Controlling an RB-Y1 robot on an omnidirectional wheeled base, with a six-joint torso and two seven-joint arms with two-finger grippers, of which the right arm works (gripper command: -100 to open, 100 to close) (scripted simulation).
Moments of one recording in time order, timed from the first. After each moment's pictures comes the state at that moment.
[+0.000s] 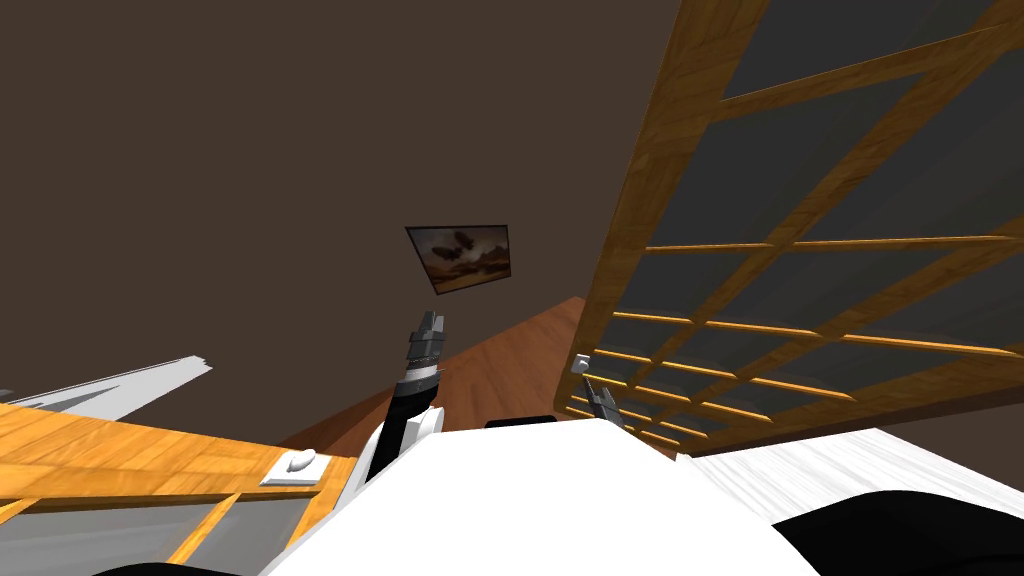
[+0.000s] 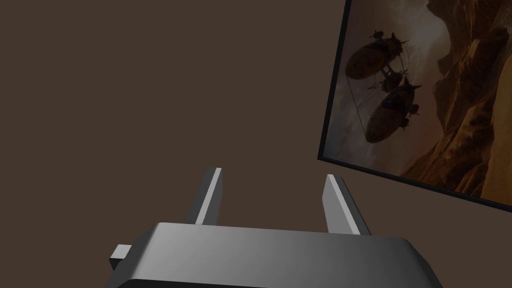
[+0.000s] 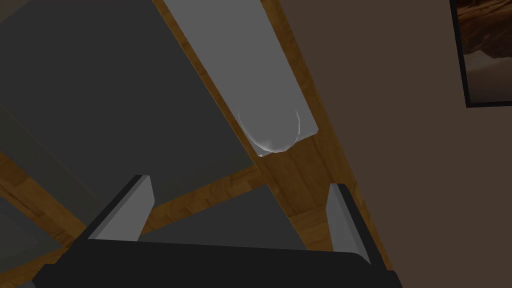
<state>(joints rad) 0.47 -0.13 0.01 -1.06 -0.21 -0.96 1.05</state>
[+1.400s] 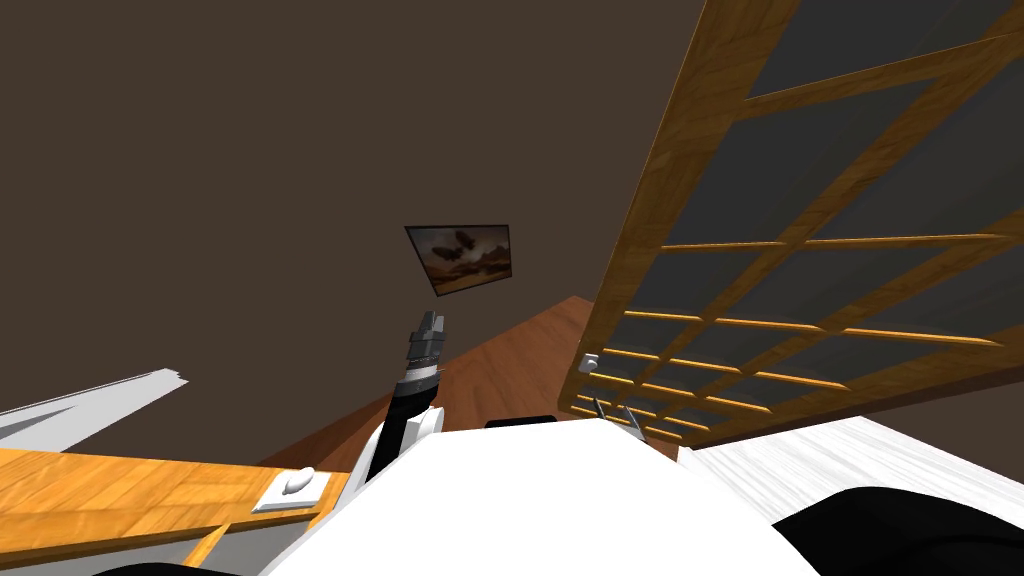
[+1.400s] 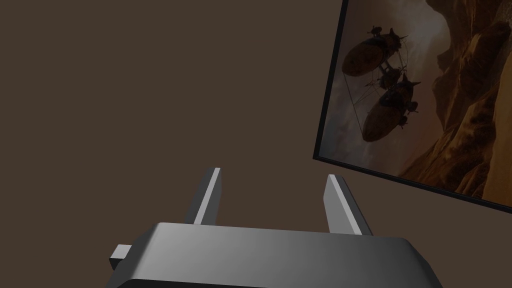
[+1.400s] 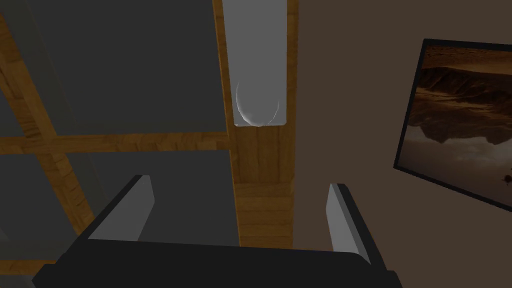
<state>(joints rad) 0.60 -0.15 -0.01 -1.07 -0.15 -1.05 1.39</state>
